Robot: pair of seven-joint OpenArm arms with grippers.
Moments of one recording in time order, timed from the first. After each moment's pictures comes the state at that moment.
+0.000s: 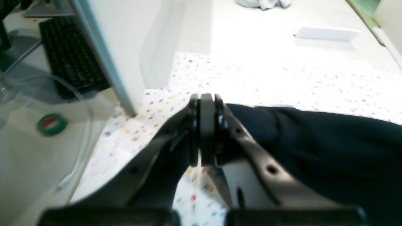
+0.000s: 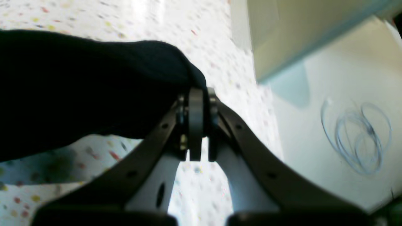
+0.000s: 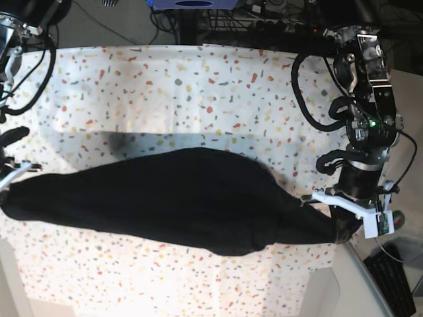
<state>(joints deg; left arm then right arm) 4.3 -8.7 -12.6 112.2 -12.5 -1.3 32.1 -5.6 8.9 25.3 114.2 -1.9 16.4 -50.1</state>
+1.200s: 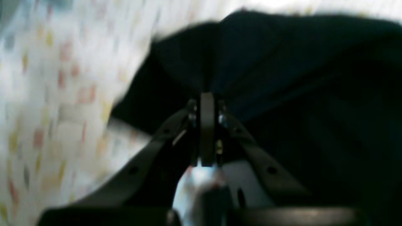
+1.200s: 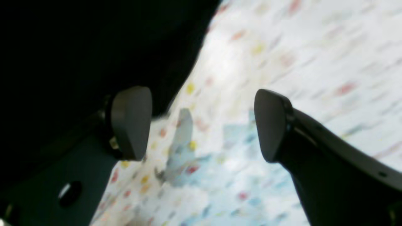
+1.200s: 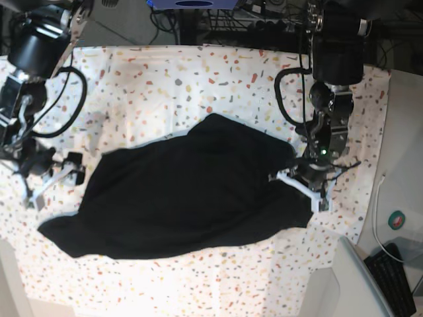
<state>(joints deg) -8.3 -10.2 -2.3 60.4 -11.6 -1.1 17.1 6.6 2.3 28.4 80.8 10.3 25.0 -56.9</state>
